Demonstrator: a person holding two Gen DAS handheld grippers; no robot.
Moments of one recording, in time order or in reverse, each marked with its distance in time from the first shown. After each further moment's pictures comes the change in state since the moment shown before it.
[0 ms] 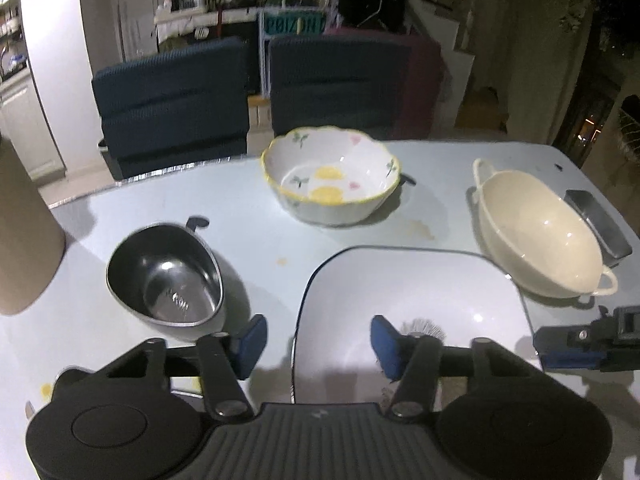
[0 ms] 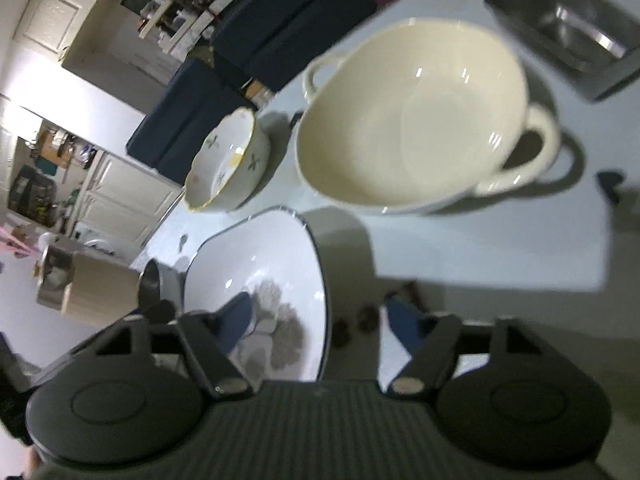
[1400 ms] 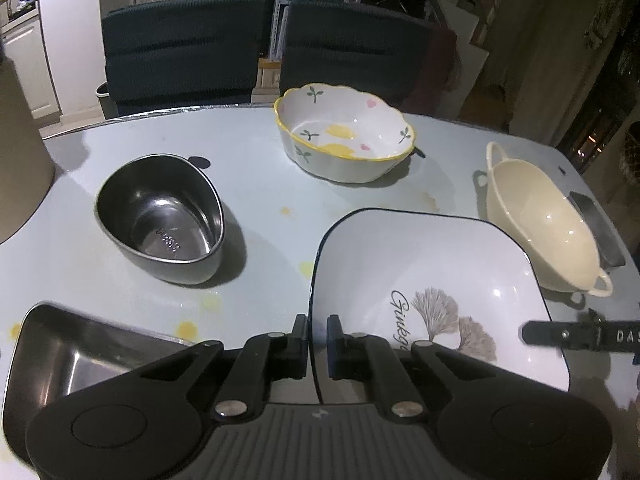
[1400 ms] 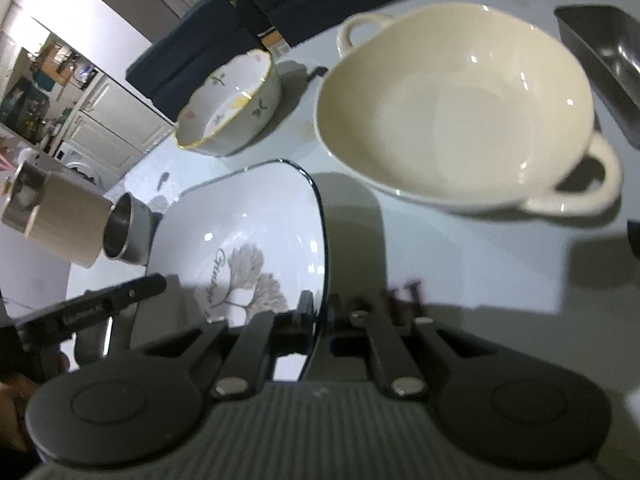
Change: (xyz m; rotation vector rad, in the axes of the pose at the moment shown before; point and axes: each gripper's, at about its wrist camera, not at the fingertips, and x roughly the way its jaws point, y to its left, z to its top) left arm 0.004 0.015 -0.018 -0.124 0.075 -0.060; right arm 0.017 0.019 0.002 -0.238 0.065 -0.099
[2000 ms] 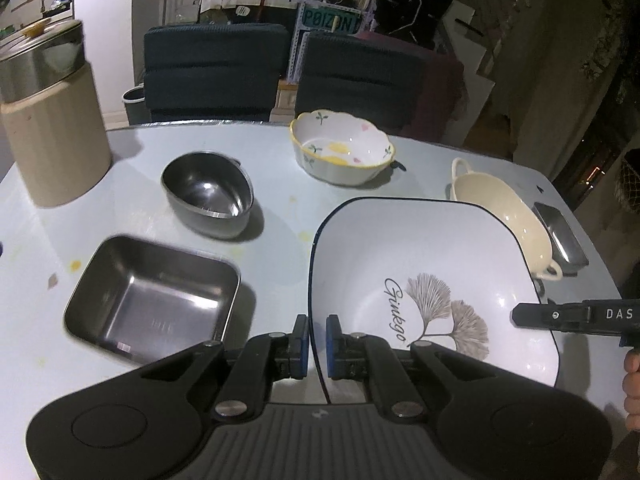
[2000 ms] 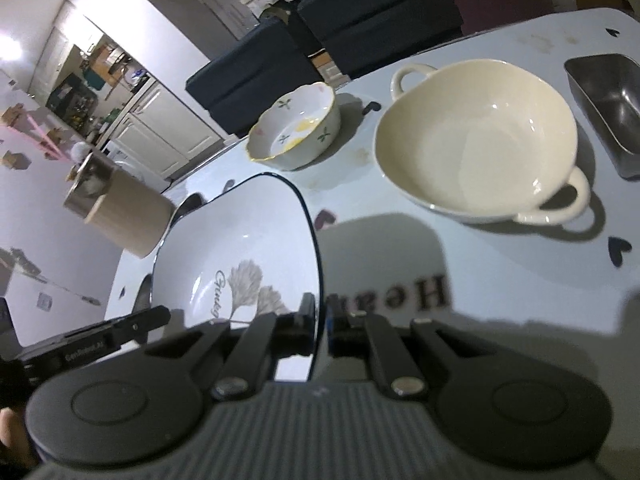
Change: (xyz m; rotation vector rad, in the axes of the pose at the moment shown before) left arm -0.092 -0.014 -0.052 -0.060 -0.064 0.023; right arm -0.062 0.016 -0.024 -0.085 -0.047 0.111
